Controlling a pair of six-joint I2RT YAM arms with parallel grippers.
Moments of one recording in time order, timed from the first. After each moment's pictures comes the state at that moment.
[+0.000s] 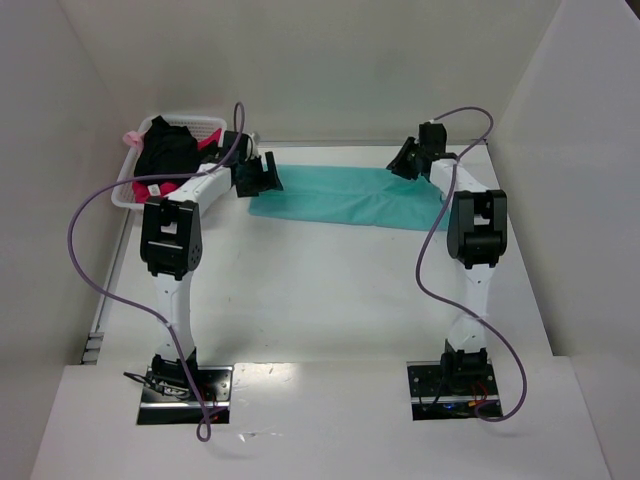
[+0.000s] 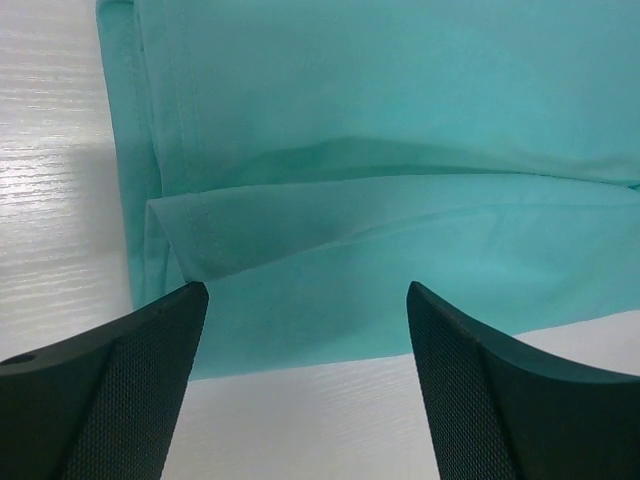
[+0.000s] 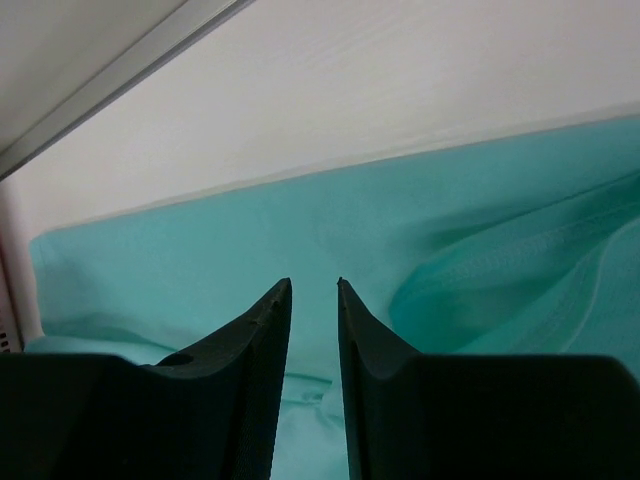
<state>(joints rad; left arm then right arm) -0.16 2.21 1.78 -0.43 0.24 -0.37 0.04 2.25 1.78 -0.22 -0.21 0.61</state>
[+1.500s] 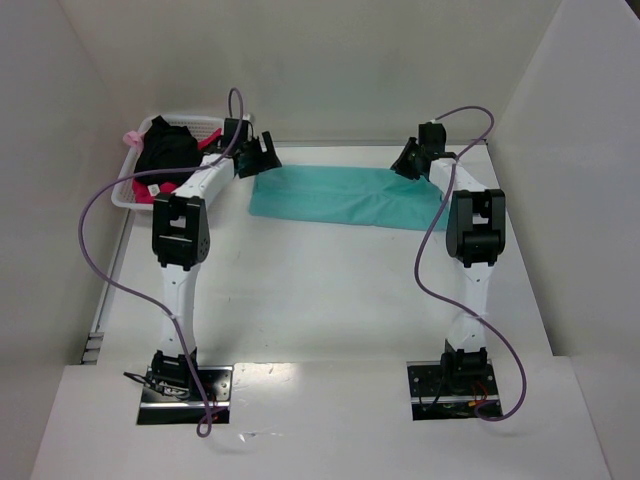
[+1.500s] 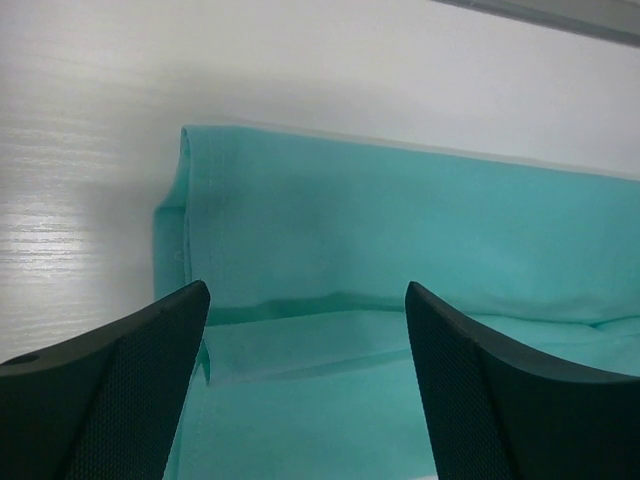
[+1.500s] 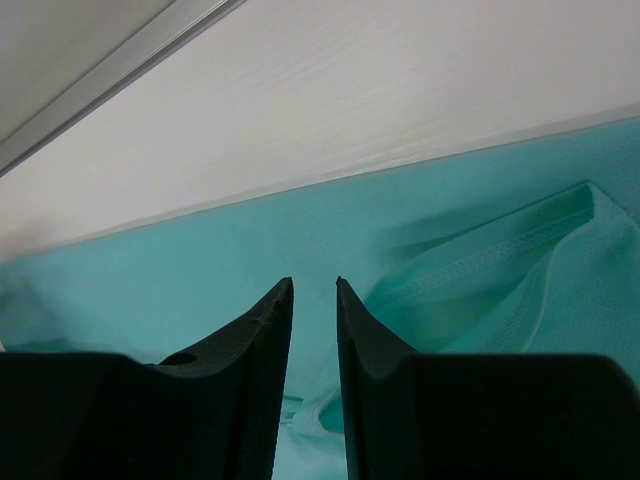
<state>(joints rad) -0.14 2.38 2.04 -0.37 0.16 -0.44 0.04 2.29 1.83 -0.24 -0.14 0.59</state>
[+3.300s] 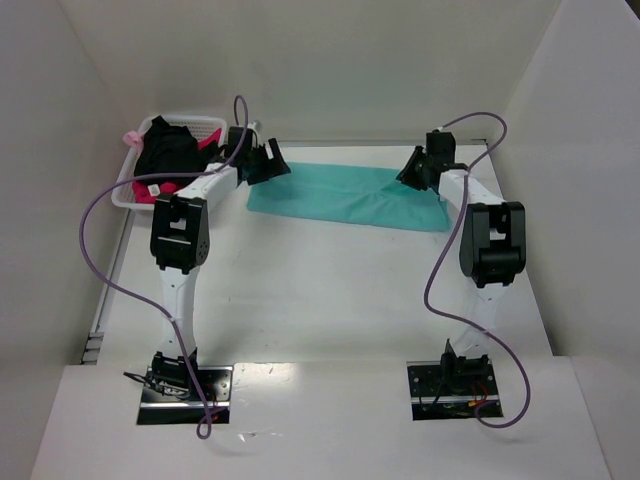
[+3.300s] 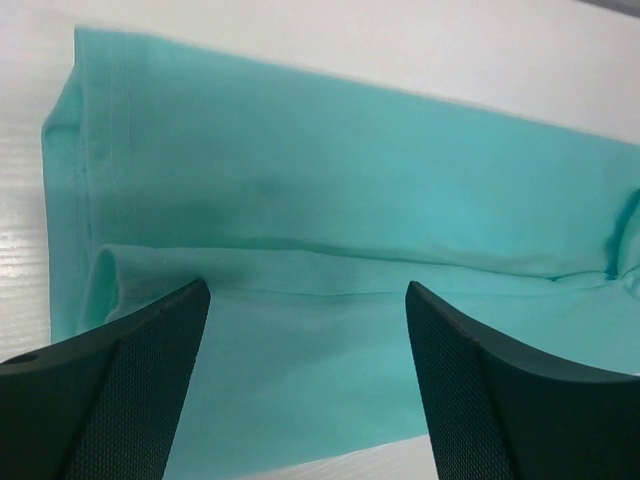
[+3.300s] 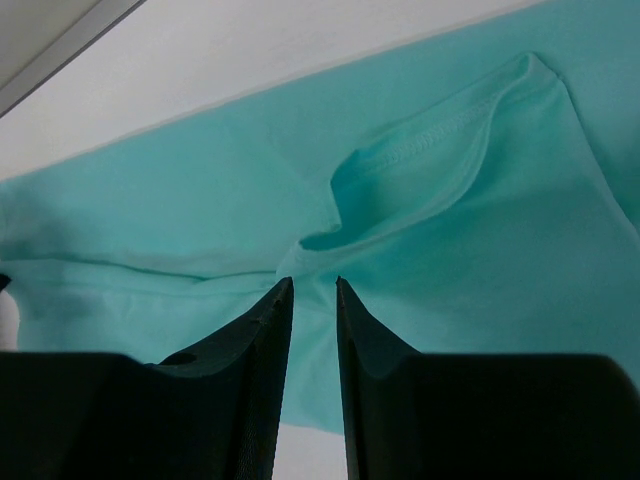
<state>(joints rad) -0.16 2.32 1.86 -0.22 0.25 -0.48 0.04 2.04 1.53 -0.20 -0.13 0.56</state>
